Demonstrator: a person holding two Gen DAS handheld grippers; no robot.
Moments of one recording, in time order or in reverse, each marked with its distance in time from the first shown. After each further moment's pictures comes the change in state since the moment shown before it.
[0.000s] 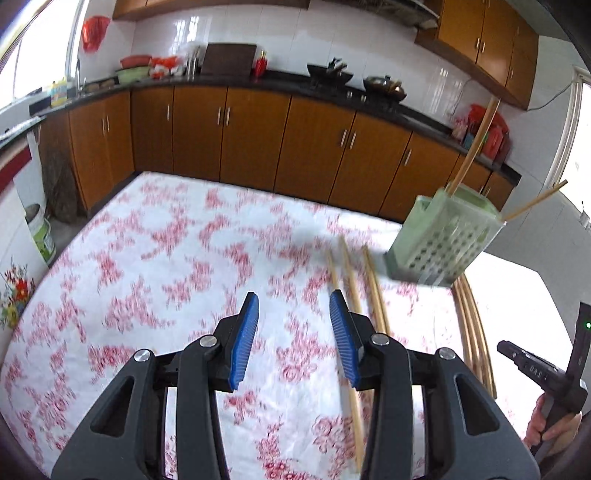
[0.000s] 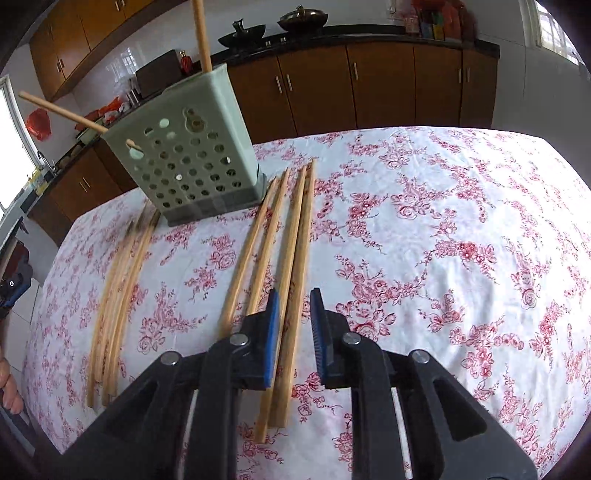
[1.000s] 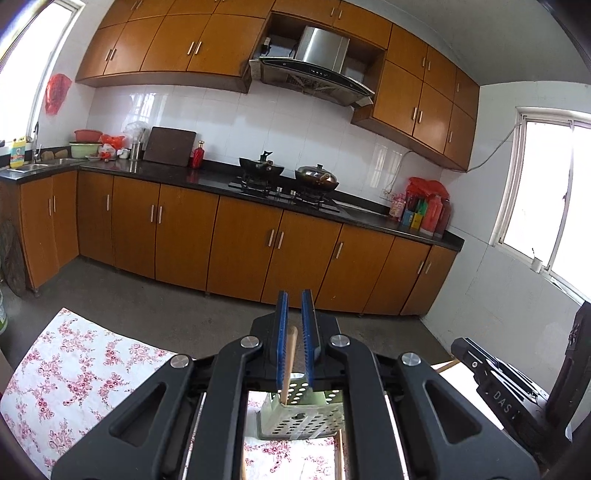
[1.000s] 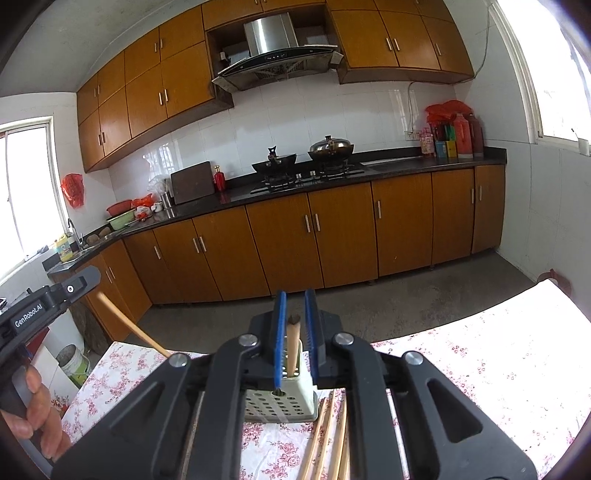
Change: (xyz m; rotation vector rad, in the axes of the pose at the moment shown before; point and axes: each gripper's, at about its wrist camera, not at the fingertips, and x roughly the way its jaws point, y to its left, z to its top) left arm -0.057 -0.124 0.133 0.044 -0.356 -0.213; right arm -0.125 0.046 0.154 -0.041 -0.509 0.066
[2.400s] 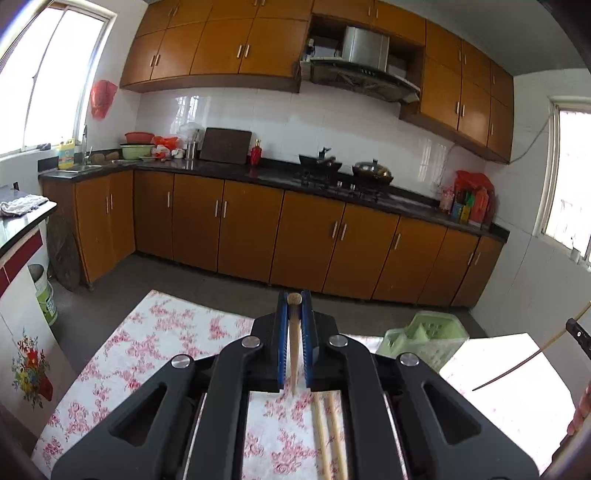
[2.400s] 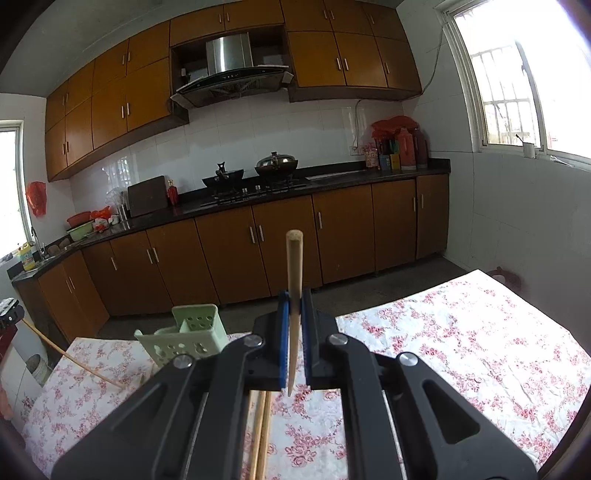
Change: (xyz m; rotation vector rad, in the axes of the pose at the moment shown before) left arm -0.066 0.096 -0.027 0.016 -0.005 0.190; right arm -0.090 -0.058 -0.032 0.022 -0.098 -0.167
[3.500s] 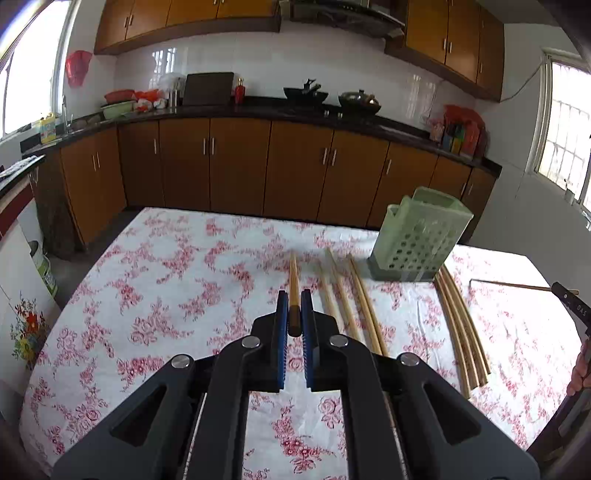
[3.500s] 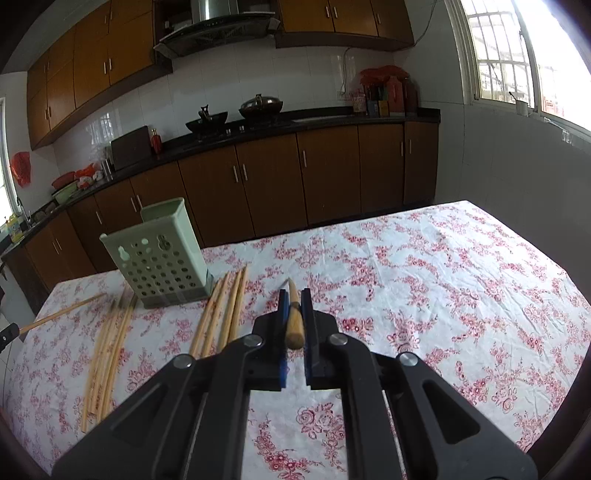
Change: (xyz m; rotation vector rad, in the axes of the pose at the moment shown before) left arm -0.007 0.008 -0.101 0.080 0.236 -0.023; right arm 0.006 -0.028 -0.100 0.013 0.204 -0.061
